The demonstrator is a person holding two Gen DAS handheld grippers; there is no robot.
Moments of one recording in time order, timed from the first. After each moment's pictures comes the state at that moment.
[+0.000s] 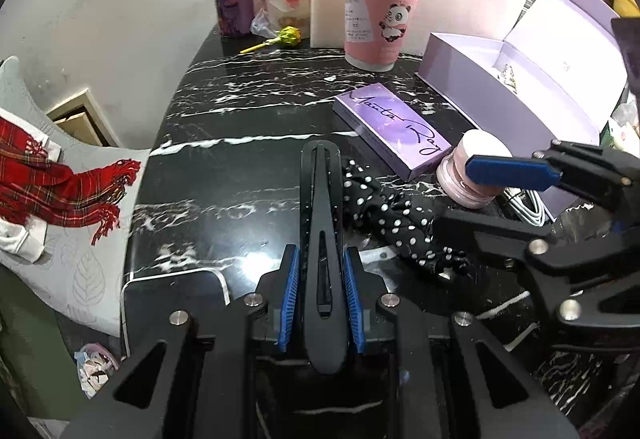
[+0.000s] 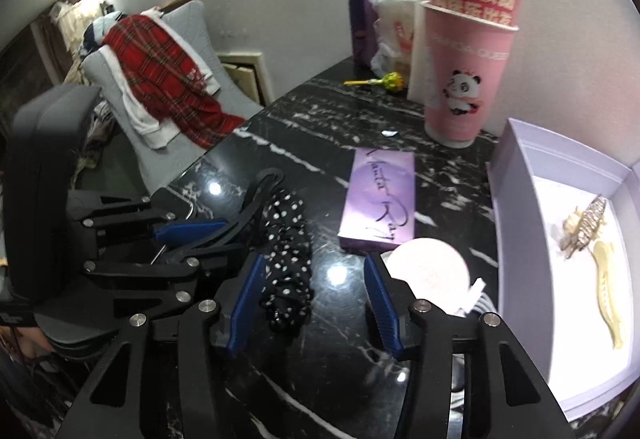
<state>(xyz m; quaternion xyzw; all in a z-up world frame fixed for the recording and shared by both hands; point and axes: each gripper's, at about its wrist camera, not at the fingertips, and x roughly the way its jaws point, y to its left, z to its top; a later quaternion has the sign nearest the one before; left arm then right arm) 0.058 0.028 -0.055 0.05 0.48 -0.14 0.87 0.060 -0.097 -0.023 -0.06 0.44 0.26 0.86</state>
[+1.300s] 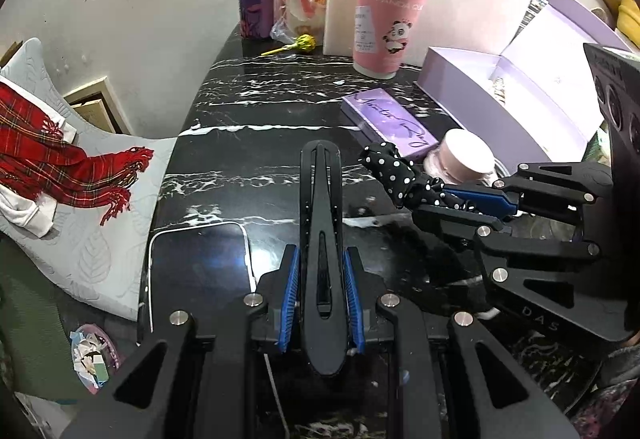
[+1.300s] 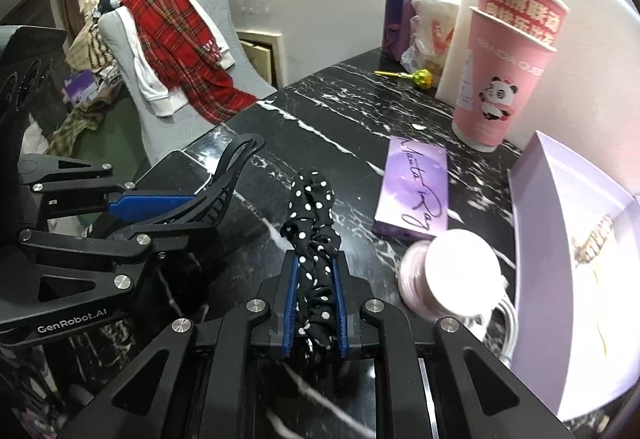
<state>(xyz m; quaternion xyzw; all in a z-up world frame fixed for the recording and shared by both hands) 0.023 0.038 -0.038 0.03 0.47 -0.13 0.87 0.039 -0.076 -0.030 -0.12 0.44 0.26 0.85</state>
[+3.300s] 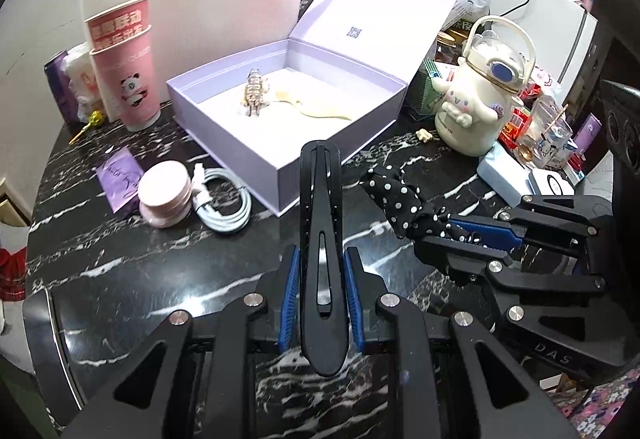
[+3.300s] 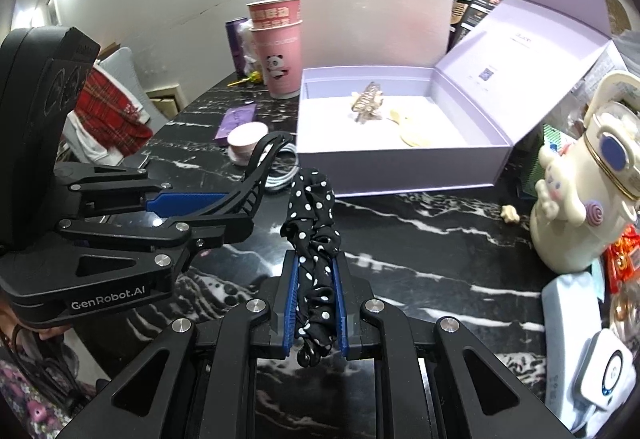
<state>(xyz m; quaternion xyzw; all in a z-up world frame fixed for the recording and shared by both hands) -0.050 -0.147 -0.010 0.10 0.43 -0.31 0.84 -0.101 -0.254 0.014 0.00 0.42 0.10 0.90</state>
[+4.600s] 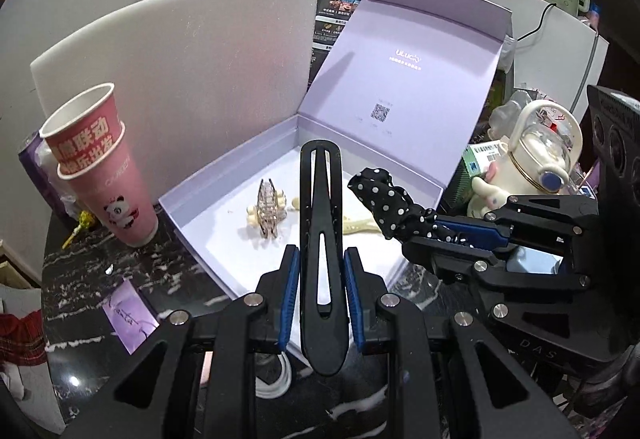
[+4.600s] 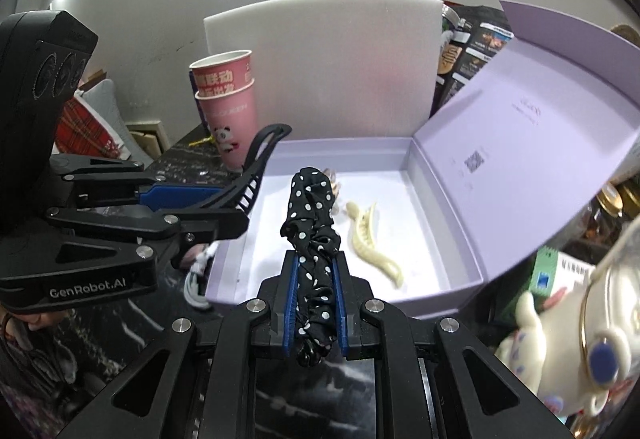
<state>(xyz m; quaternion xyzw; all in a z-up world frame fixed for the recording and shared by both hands) 0.057 -0.191 0.034 0.11 0.38 -0.32 0.86 0.007 -0.297 0.050 -0.01 0.38 0.10 0.92</state>
